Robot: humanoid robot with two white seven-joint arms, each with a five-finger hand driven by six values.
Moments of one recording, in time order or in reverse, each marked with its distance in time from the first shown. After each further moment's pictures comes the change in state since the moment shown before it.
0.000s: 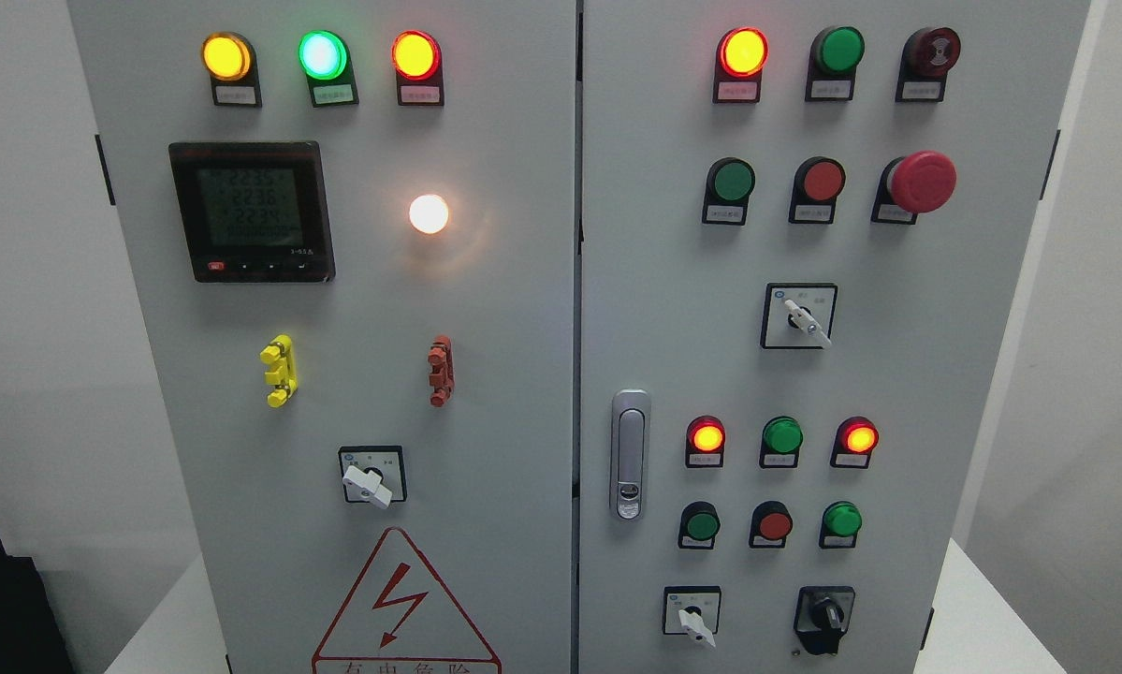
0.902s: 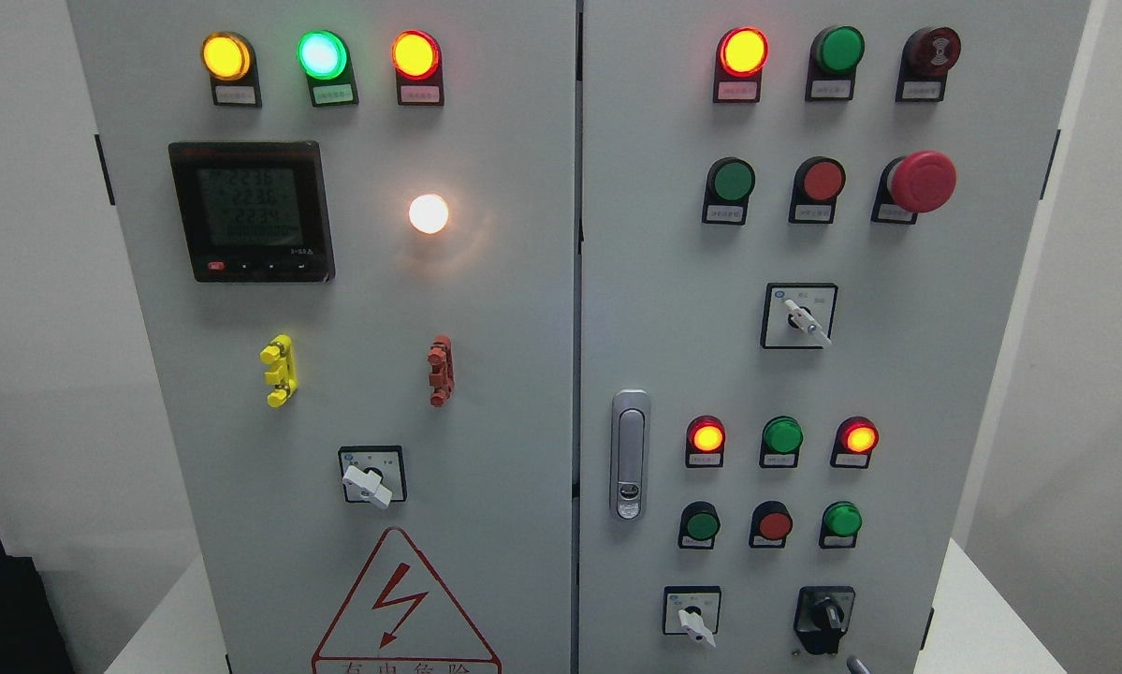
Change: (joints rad) left arm 0.000 0.000 0.000 0.000 0.000 0.003 0.000; right arm -0.067 -0.031 0.000 -0.047 -0.025 0.047 -0.006
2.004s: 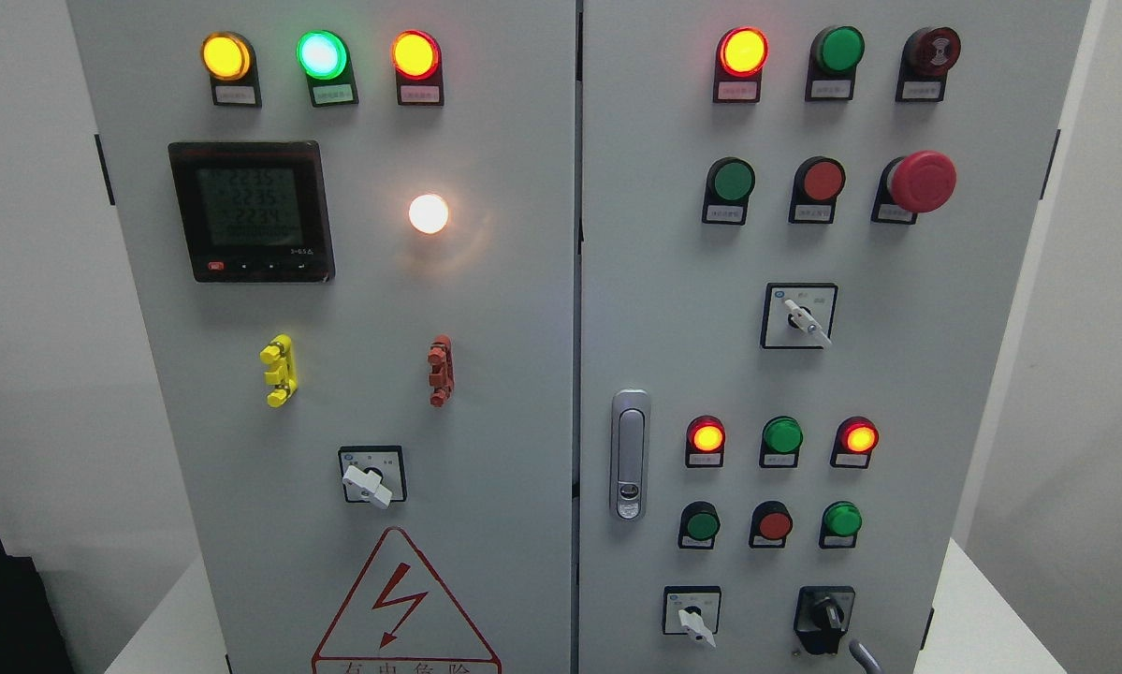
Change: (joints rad) left arm 0.000 0.000 0.000 0.000 0.000 0.001 0.000; right arm -0.016 -0.010 0.000 -0.007 -0.005 0.014 -0.001
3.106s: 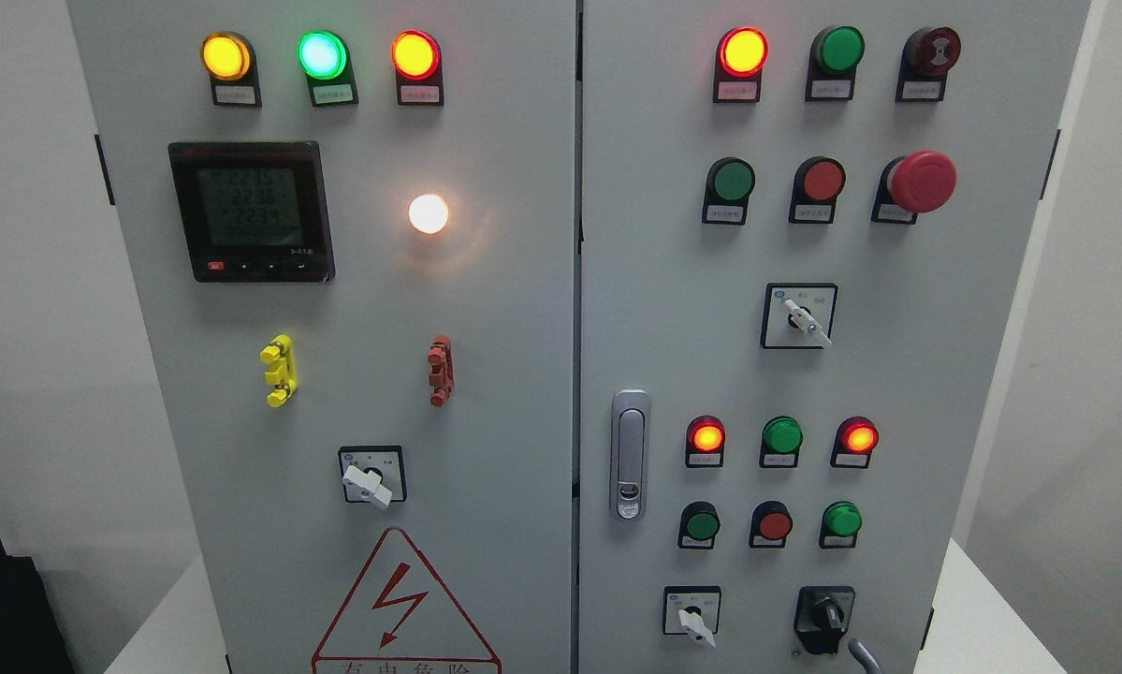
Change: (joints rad) left arm 0.000 0.000 0.000 0.000 0.000 0.000 0.000; right arm -0.004 0.000 0.000 0.004 0.004 0.000 0.000
